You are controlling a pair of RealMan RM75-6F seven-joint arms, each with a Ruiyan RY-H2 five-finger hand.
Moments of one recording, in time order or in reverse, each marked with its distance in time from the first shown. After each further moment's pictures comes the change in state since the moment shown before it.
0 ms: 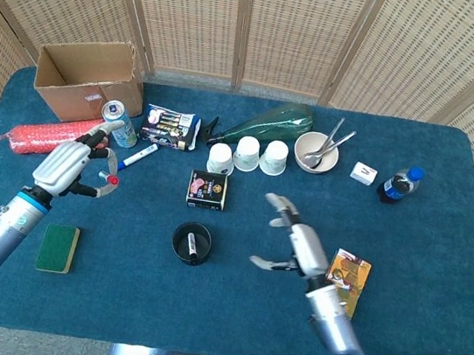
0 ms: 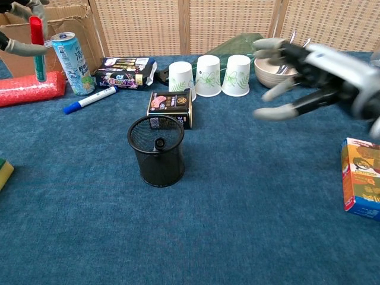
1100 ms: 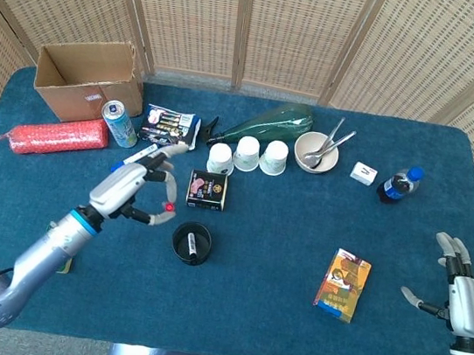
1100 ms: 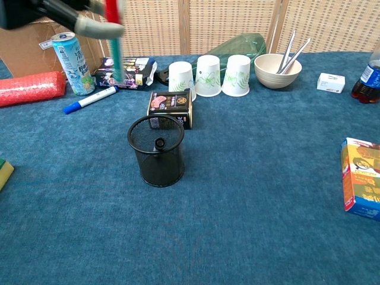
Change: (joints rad) left arm -0.093 -0.073 -0.075 -0.268 -0.081 -0.074 -0.024; right arm -0.341 0.208 -0.110 0.409 -0.038 0.328 0.138
